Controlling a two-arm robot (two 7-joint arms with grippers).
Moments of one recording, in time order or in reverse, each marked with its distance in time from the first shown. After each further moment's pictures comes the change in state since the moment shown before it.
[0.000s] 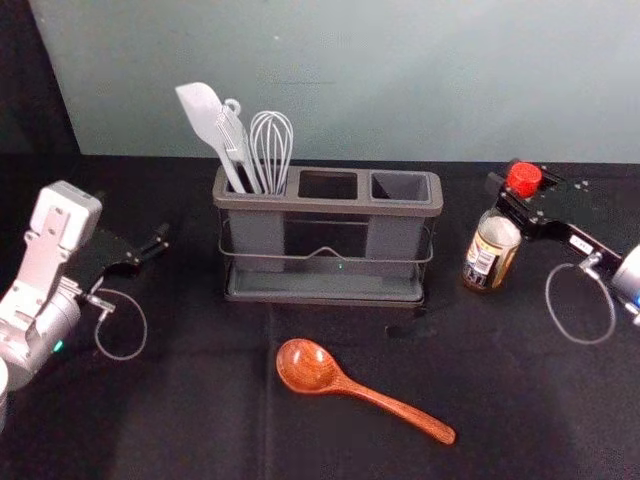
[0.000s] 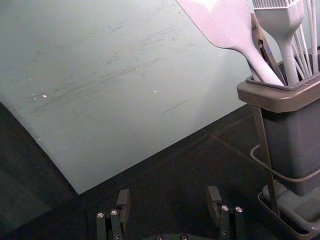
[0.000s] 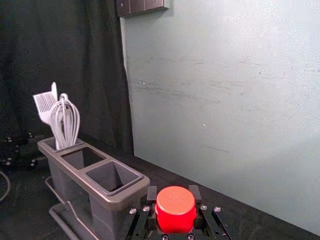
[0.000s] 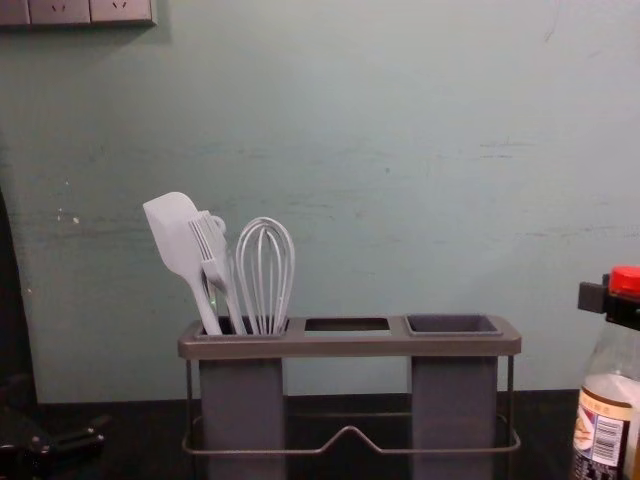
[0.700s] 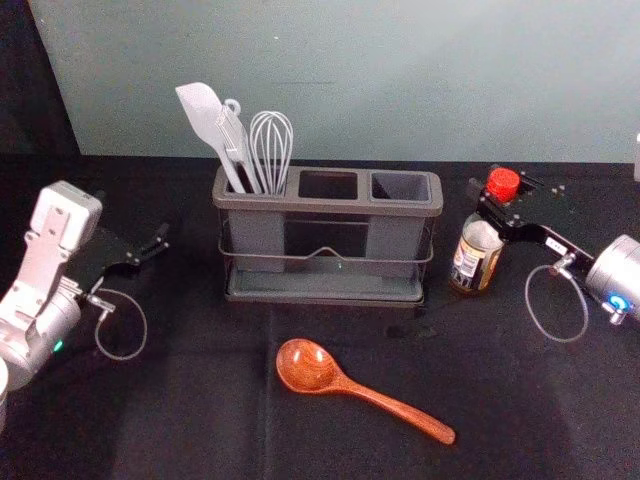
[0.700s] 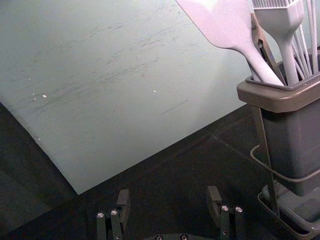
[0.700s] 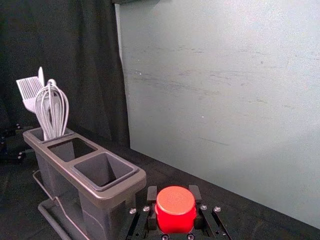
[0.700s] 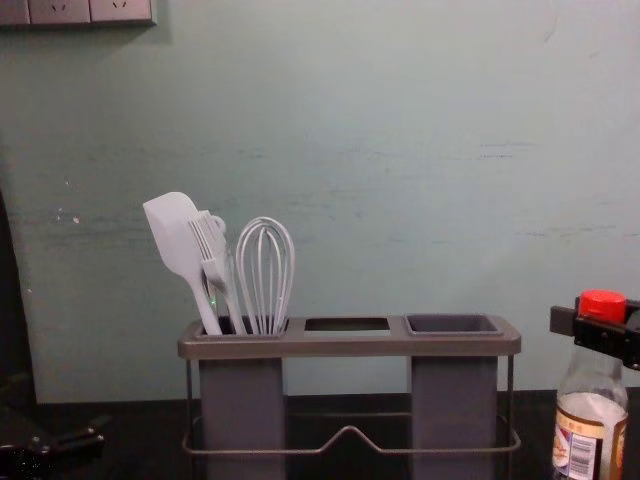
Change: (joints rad) left arm 0.000 0.000 0.000 0.000 0.000 0.000 0.000; right arm 0.051 -0.057 -0.032 0.082 -0.061 -0.006 -0.014
